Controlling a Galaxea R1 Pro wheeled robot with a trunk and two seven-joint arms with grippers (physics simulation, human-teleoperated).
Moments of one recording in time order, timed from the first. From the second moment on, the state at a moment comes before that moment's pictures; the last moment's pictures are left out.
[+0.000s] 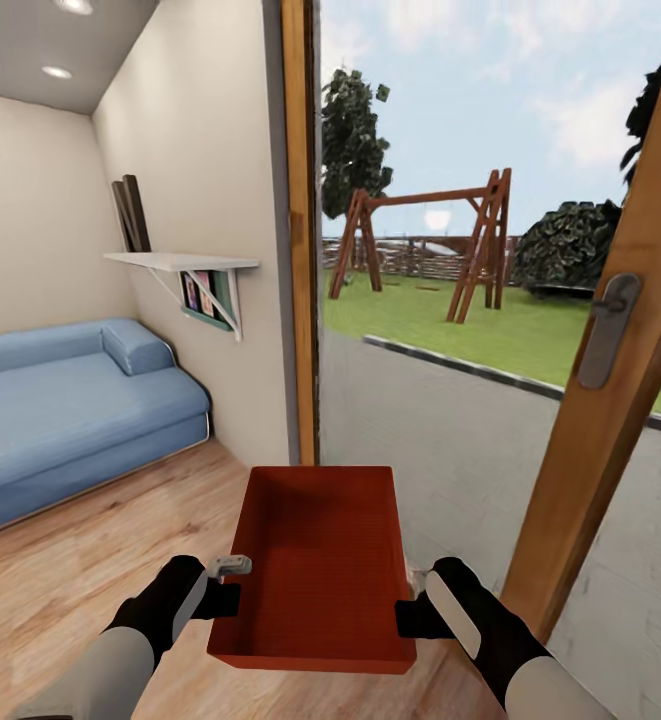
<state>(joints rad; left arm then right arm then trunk) -0.66 -0.01 0.05 -0.46 -0.03 0.70 -0.10 -0.56 -0.01 0.35 -0.76 -0.59 0.96 -0.26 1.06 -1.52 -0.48</state>
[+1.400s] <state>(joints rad) -0.66 -0.01 0.05 -0.46 -0.03 0.70 -0.10 -0.55 -0.01 0.35 -0.76 -0.59 0.95 -0.26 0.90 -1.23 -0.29</state>
